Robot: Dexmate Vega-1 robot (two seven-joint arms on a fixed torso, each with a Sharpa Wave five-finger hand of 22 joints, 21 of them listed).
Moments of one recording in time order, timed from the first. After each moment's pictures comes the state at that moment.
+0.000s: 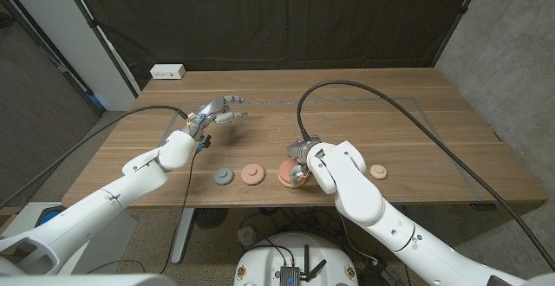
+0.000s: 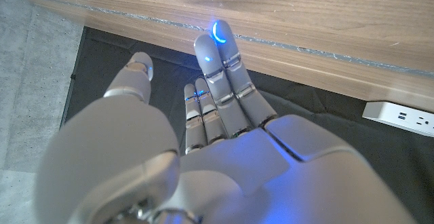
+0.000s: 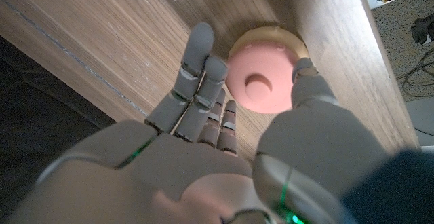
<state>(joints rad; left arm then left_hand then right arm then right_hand) 0.91 0.82 0.47 -1.58 0.14 -0.16 0.27 0.80 0.04 0.33 -0.17 0.27 0.46 0.02 0.21 0.21 0.47 -0.09 0.23 0.42 0.89 -0.12 1.35 0.52 0.74 -0.08 1.19 0.36 -0.98 -0.43 -0.81 -2.23 -1.61 -0.37 1.13 0.84 -0.10 0.37 -0.15 0.19 0.30 -0.03 0.24 0.23 0.35 -0.06 0.20 0.53 1.03 -0.16 1.20 1.16 0.94 -0.14 1.44 0.20</state>
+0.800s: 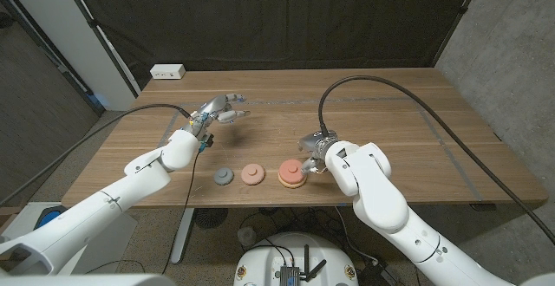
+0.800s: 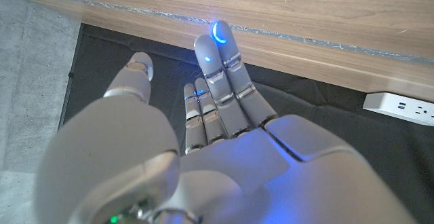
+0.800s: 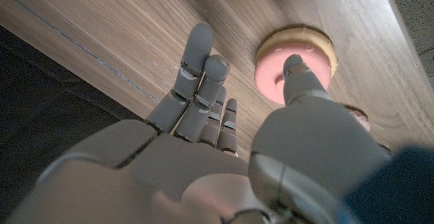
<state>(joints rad) 0.96 0.84 0.45 -1.73 0.16 -0.03 0.29 0.80 0.04 0.33 -0.17 0.27 0.46 0.02 0.21 0.21 0.47 -0.09 0.22 0.42 0.89 -0.12 1.35 0.52 0.73 -0.07 1.21 0.34 -1.10 -0.51 -0.67 -2.36 -1.57 -0.40 1.02 0.90 -0.07 0.39 -0.16 0.21 0.30 -0.03 0.24 0.25 0.38 -0.07 0.21 0.54 1.05 -0.17 1.20 1.17 0.95 -0.14 1.44 0.20</state>
